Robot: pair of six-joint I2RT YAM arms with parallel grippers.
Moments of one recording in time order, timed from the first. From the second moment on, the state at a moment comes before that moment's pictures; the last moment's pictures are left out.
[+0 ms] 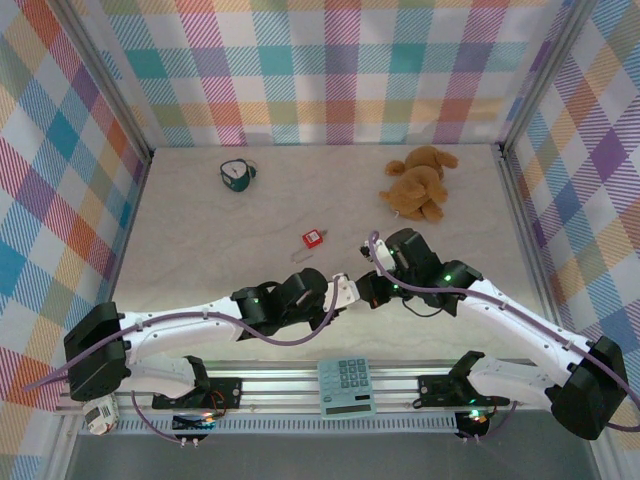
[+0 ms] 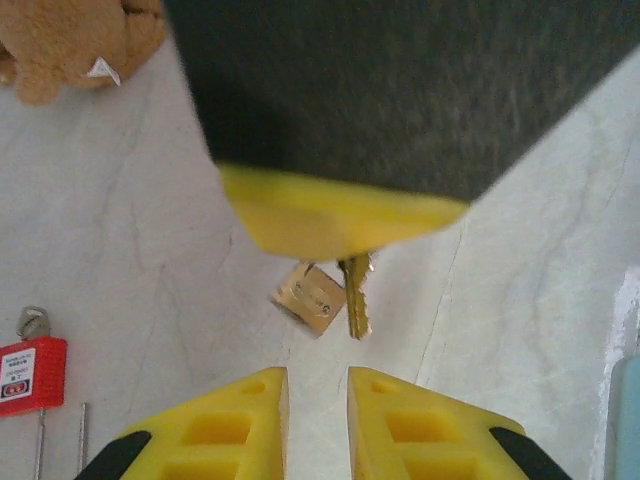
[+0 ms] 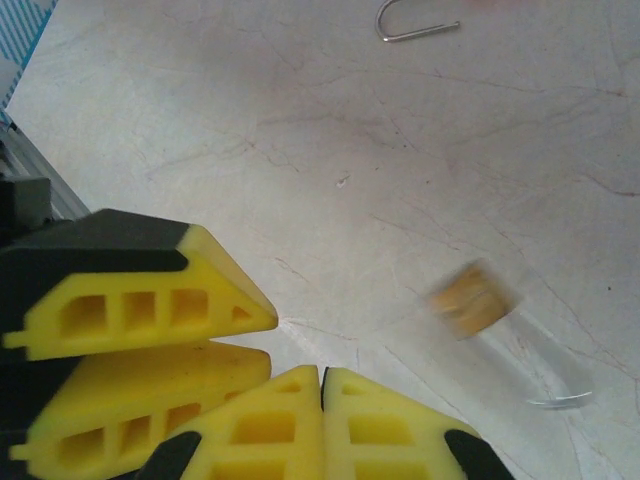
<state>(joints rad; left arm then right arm) -1.12 1.27 0.79 -0.18 -0.14 0.26 0.75 1.07 0.82 -0.58 -0.33 0.33</state>
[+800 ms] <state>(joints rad) -1.02 1.54 0.97 -0.09 -0.36 0.04 0.69 1.00 0.83 -0.69 -0.02 0.38</state>
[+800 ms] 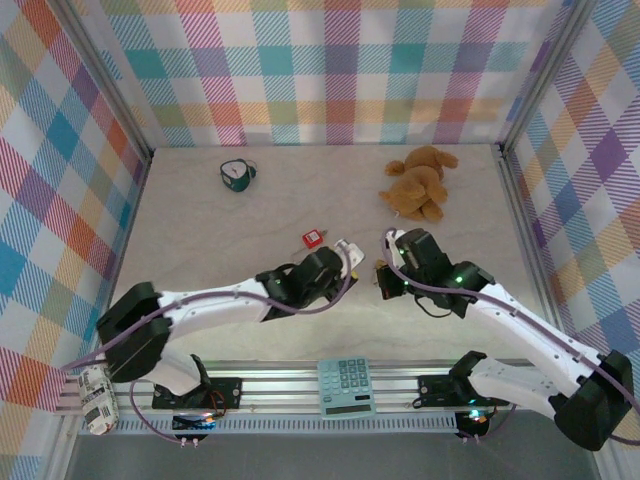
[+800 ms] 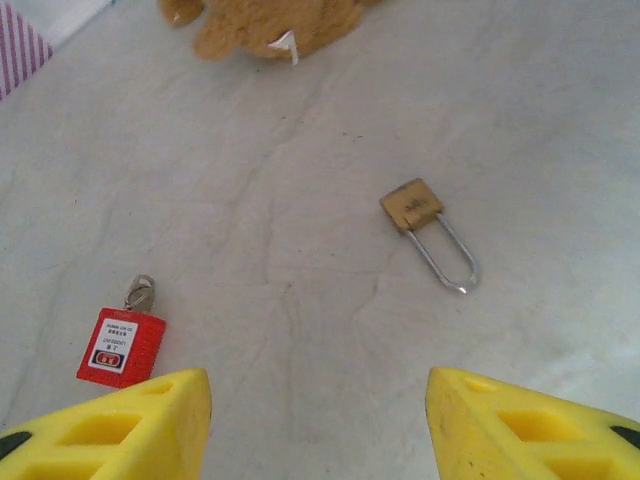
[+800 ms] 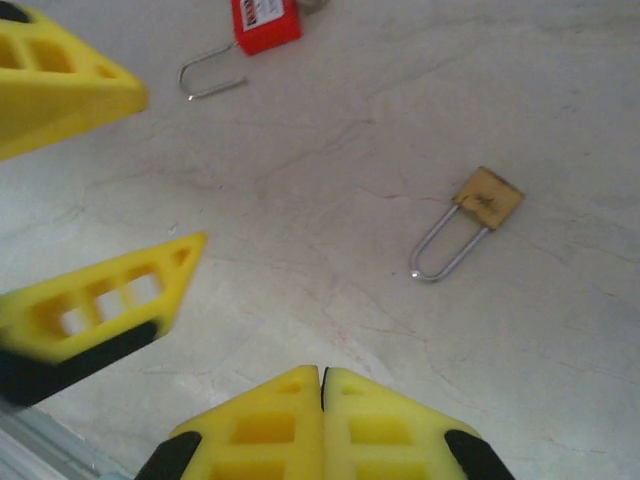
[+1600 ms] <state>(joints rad) -1.01 2.40 2.05 -0.85 -0.38 -0.30 0.56 0.84 0.83 -0.90 0.26 0.53</state>
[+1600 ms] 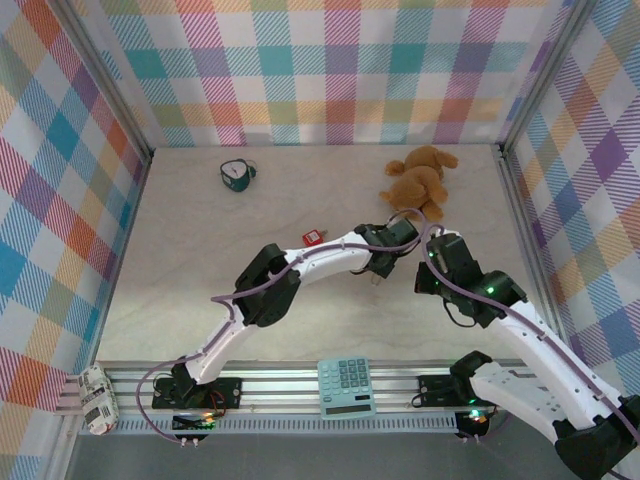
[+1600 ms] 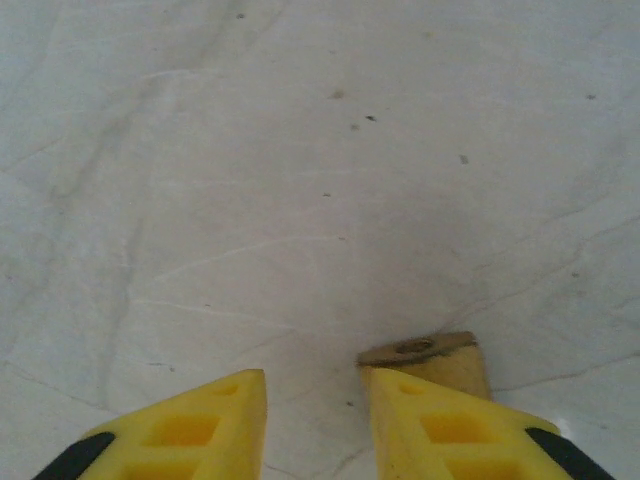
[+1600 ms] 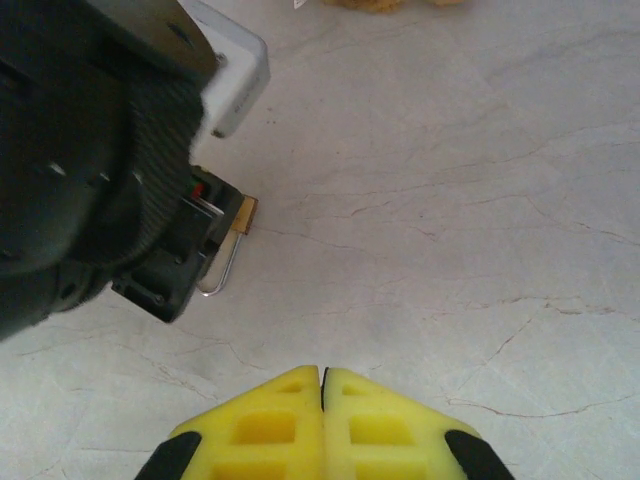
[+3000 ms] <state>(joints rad) -1.11 2.31 1.91 -0.89 -0.47 -0.38 0.56 0.78 0.83 -0.95 0.25 0.54</state>
